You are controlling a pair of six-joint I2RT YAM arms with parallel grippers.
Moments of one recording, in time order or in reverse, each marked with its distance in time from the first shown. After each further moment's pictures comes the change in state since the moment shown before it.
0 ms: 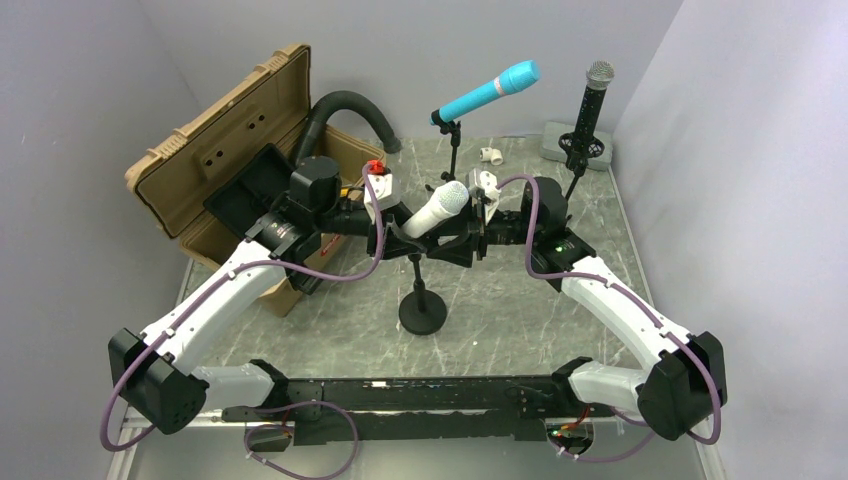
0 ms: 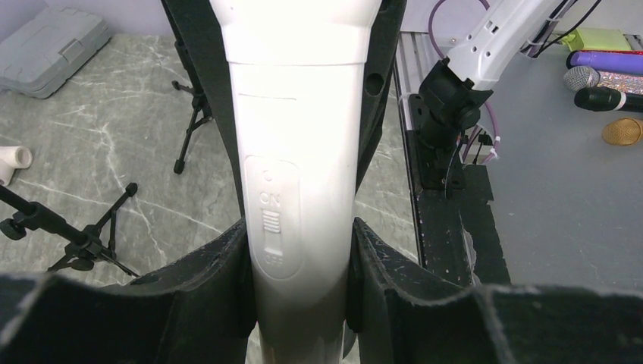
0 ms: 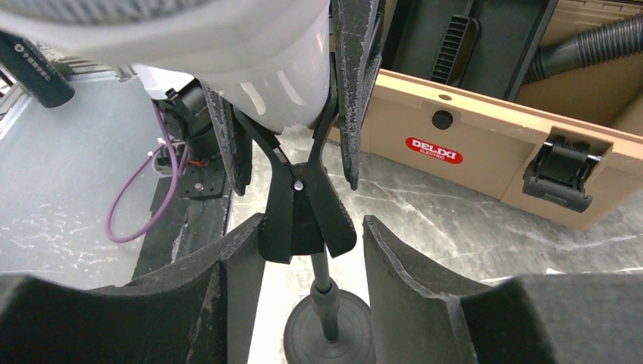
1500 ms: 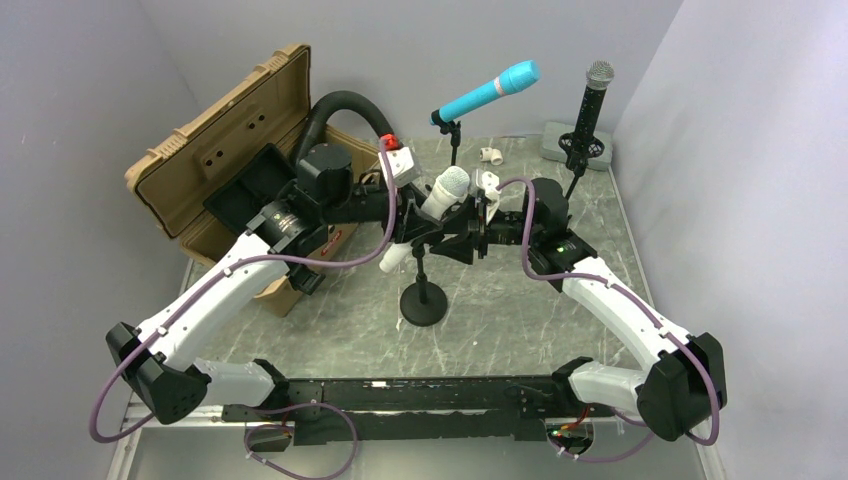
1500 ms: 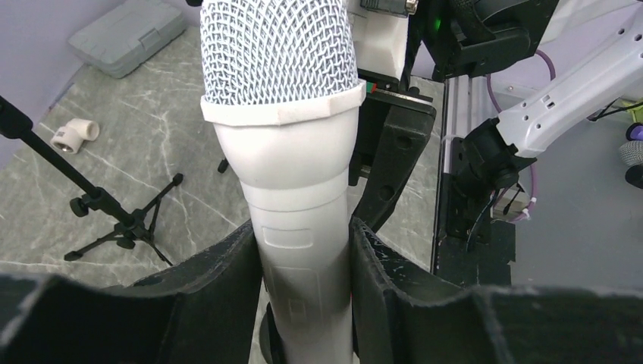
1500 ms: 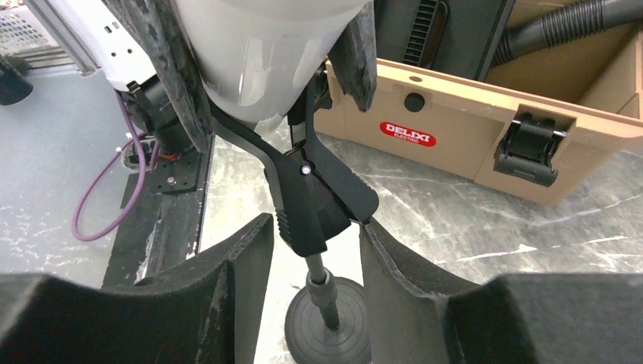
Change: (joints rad) left arm -0.110 0.040 0.199 -0.099 -0.323 -0.121; right arm -0.012 -0.005 -0.015 -0.022 0.045 -0.048
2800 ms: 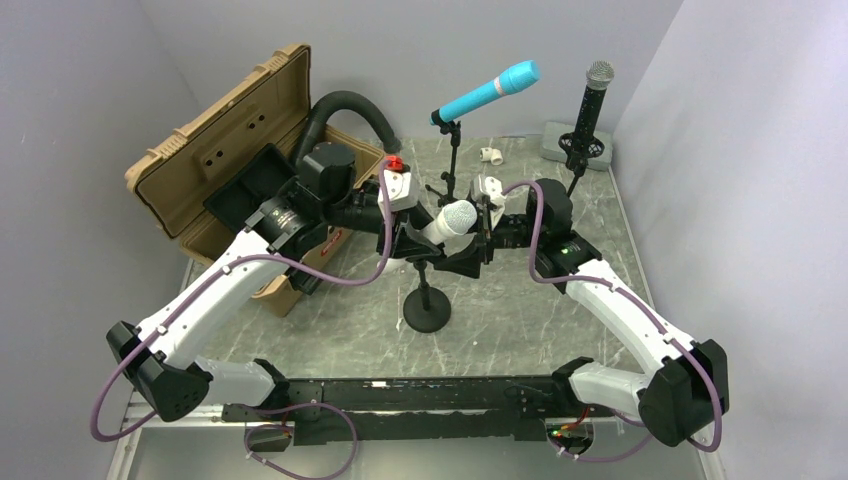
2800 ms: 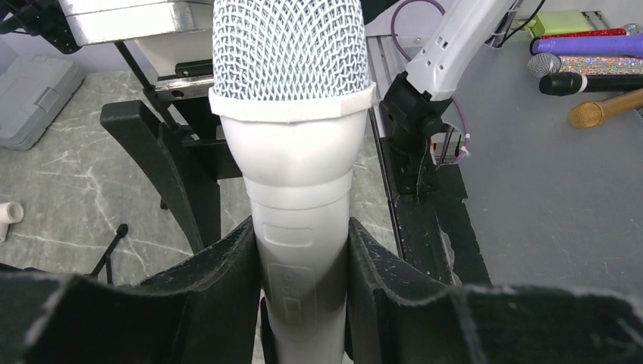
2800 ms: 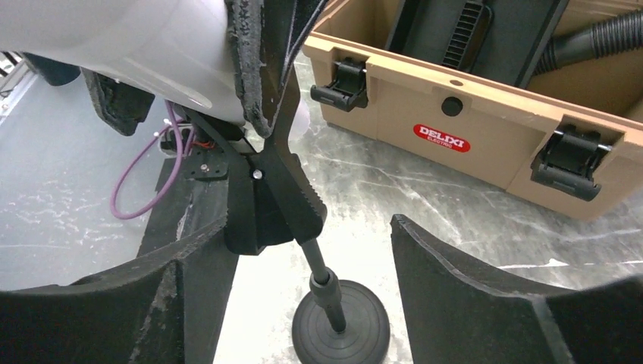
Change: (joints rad) left arm -0.005 0.018 0.039 -0.123 0.296 0.210; right arm -0.018 -0.027 0.000 -0.047 -0.098 -0.025
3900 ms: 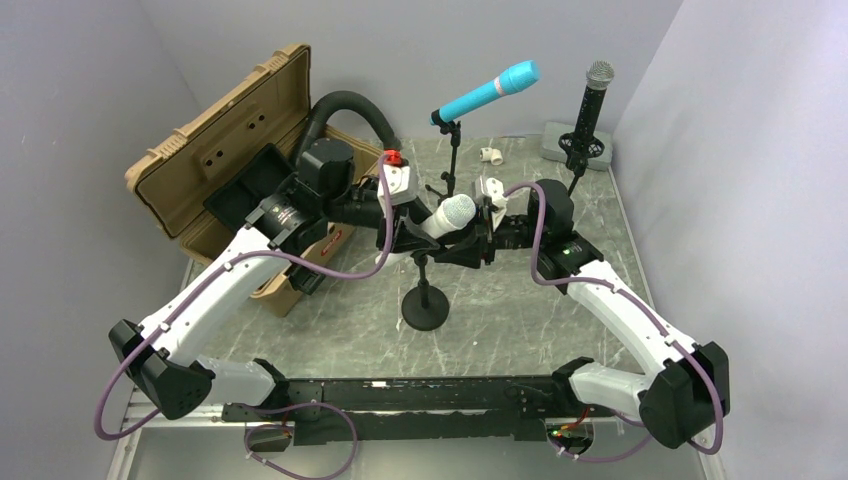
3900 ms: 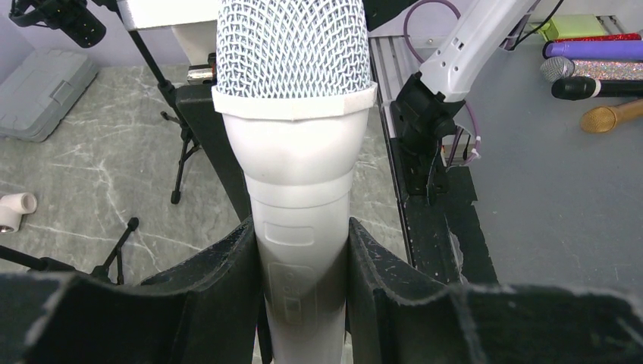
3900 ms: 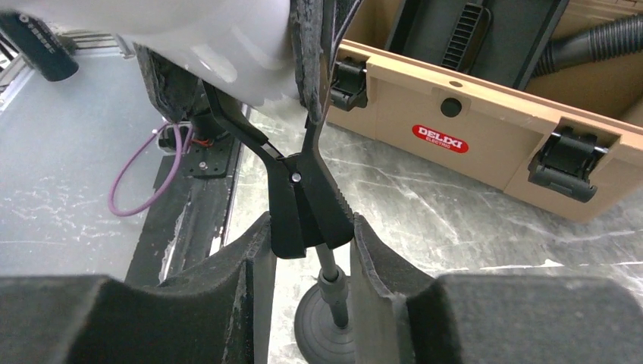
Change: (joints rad) left arm 0.023 0.015 0.006 0.018 -0.004 -0.008; right arm 0.000 -0.007 -0.001 -0.013 -0.012 -0.014
